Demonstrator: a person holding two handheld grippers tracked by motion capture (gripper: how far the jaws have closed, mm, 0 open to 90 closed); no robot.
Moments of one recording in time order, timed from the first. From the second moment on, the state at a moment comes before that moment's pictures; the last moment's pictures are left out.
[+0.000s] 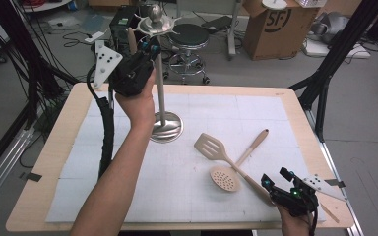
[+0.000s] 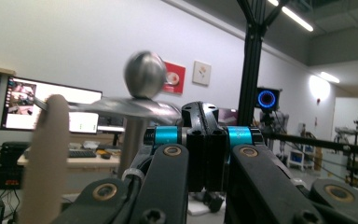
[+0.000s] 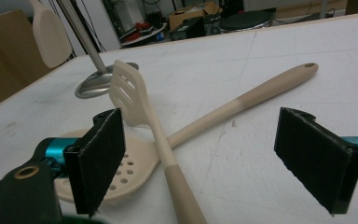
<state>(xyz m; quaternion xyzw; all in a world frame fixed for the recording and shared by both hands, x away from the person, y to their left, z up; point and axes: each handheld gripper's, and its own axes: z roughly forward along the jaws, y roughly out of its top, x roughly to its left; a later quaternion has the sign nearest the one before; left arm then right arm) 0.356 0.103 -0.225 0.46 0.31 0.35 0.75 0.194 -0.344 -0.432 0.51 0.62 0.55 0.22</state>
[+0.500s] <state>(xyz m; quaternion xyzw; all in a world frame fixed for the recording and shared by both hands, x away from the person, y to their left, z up) 0.376 0.131 -0.226 0.45 0.34 0.35 0.74 0.192 -0.348 -0.433 0.52 0.62 0.55 0.23</state>
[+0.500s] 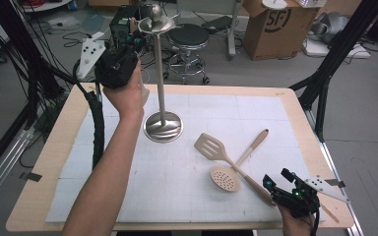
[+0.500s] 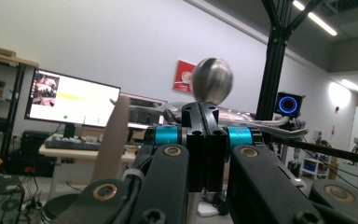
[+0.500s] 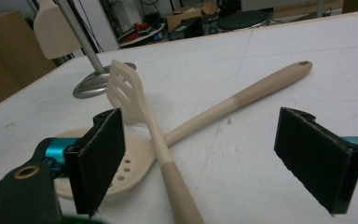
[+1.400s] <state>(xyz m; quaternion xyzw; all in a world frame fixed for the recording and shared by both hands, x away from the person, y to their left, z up) 0.320 0.172 -0.263 0.51 0.32 0.28 0.75 0.202 -0.342 -0.428 0.52 0.61 0.56 0.20</state>
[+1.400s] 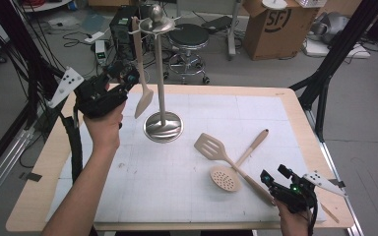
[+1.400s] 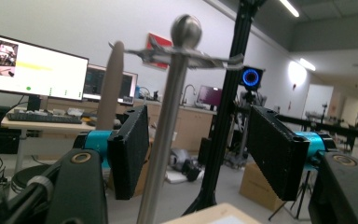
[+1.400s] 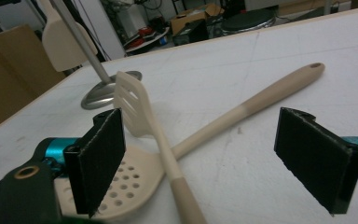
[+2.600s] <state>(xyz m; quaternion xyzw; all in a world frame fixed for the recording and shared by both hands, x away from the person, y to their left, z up) 0.251 0.205 -0.409 0.60 0.37 0.23 0.67 0.247 -0.313 -0.409 0.50 0.65 0.54 0.16</state>
